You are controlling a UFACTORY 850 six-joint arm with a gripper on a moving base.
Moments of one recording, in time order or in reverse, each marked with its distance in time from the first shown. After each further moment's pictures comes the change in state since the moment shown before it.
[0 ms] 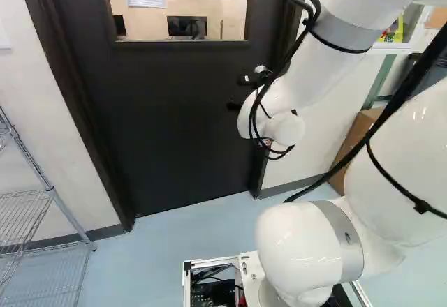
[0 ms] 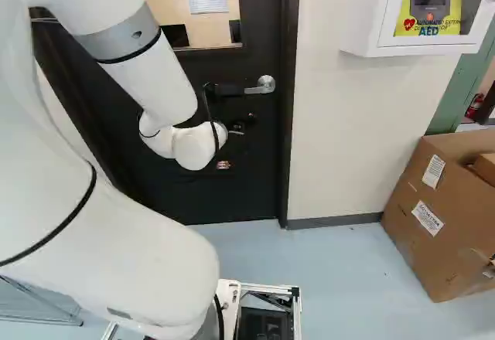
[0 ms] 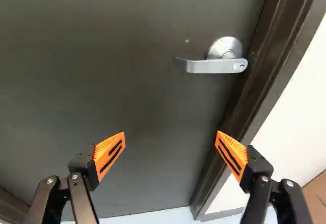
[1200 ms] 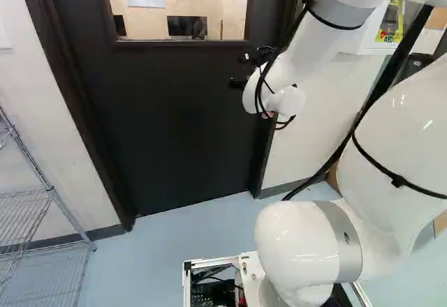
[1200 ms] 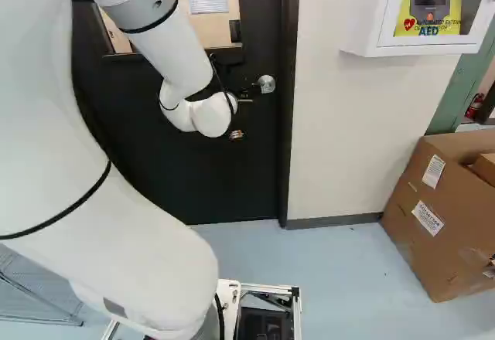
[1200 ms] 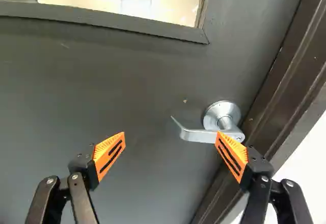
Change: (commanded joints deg) arm -3.9 -4.8 -12.6 -9.2 0.0 0.0
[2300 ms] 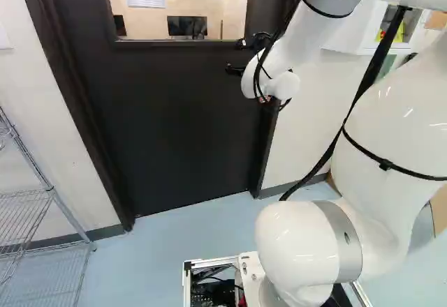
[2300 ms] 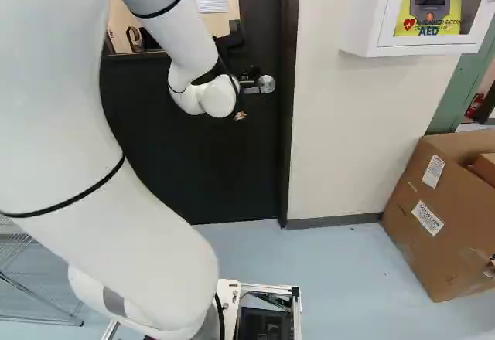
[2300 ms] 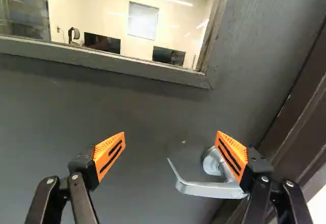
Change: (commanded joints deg) arm 0.4 -4.5 -8.7 -2.4 0.0 0.0
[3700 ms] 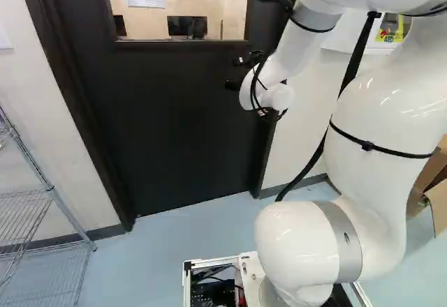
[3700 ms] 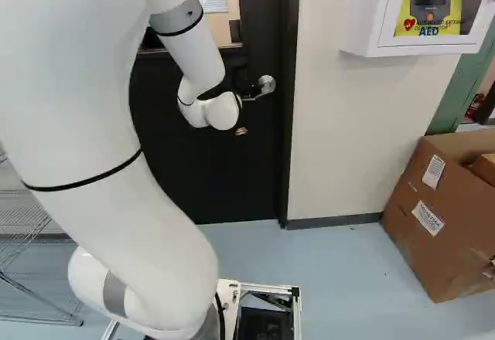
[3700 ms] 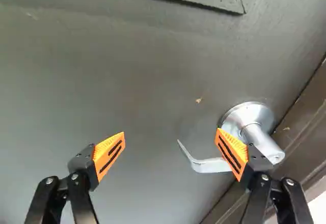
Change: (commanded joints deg) arm -0.1 -6.5 1.7 0.0 0.0 0.0
